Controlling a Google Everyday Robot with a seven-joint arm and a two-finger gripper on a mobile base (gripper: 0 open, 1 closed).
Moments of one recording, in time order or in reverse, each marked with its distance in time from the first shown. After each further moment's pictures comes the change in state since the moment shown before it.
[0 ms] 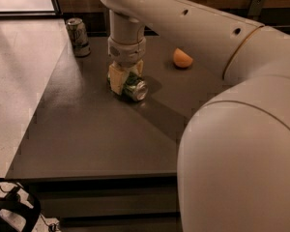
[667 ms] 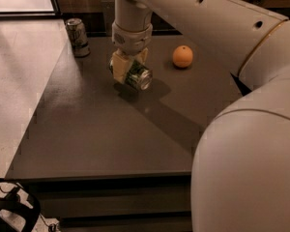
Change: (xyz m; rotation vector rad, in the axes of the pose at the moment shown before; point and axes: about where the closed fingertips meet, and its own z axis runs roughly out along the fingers) arm 0.001 -0.009 -0.041 0.043 -0.080 -0.017
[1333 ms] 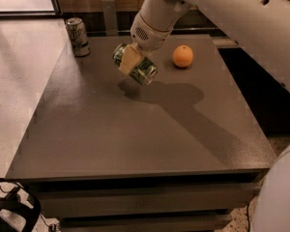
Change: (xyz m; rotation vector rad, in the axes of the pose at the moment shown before) arm 0.006 -0.011 -0.024 -0.097 -0.283 -0.088
